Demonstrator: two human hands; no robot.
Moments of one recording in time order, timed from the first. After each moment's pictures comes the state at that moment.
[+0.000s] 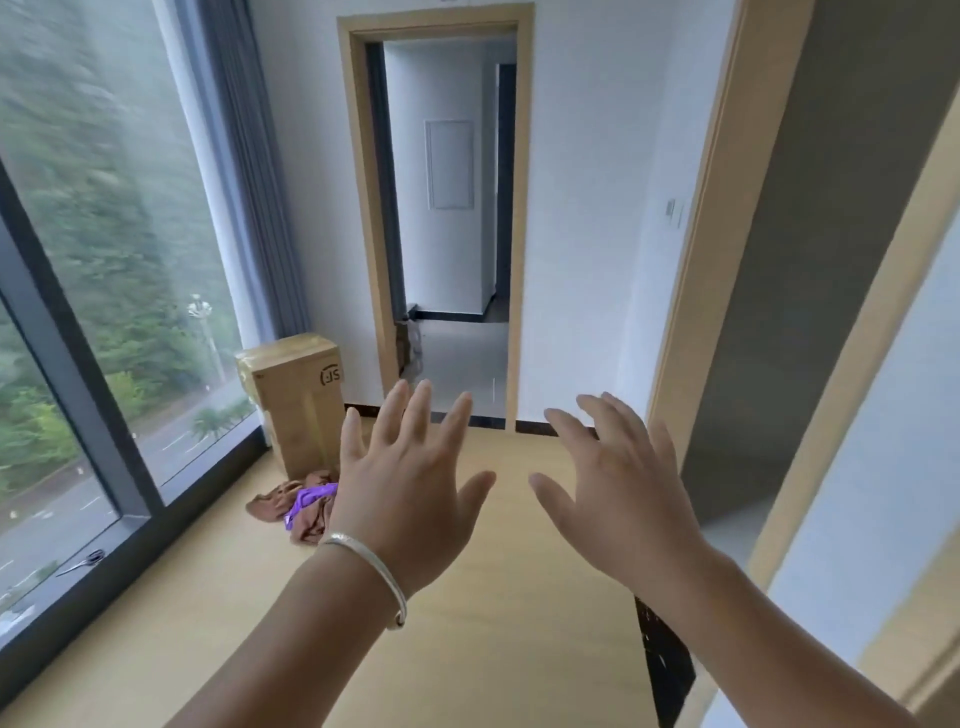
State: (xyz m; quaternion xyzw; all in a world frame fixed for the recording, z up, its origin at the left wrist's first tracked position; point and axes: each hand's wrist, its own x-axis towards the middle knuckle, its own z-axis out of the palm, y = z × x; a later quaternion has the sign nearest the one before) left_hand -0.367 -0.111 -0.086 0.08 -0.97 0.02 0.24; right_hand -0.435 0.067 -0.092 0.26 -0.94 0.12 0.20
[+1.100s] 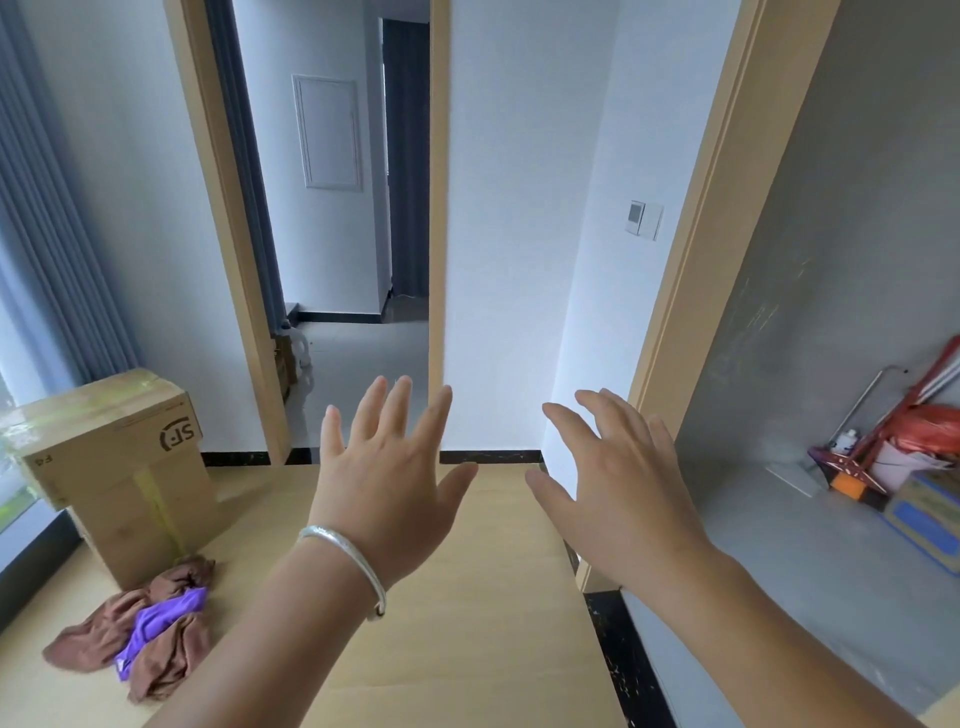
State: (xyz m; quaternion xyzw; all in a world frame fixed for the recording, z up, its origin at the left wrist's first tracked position) left_hand -0.778 -0.308 -0.093 -0.02 -0.98 -0.04 0.20; right_hand -0.794 -0.107 -0.089 0.14 -0.96 0.05 0.21
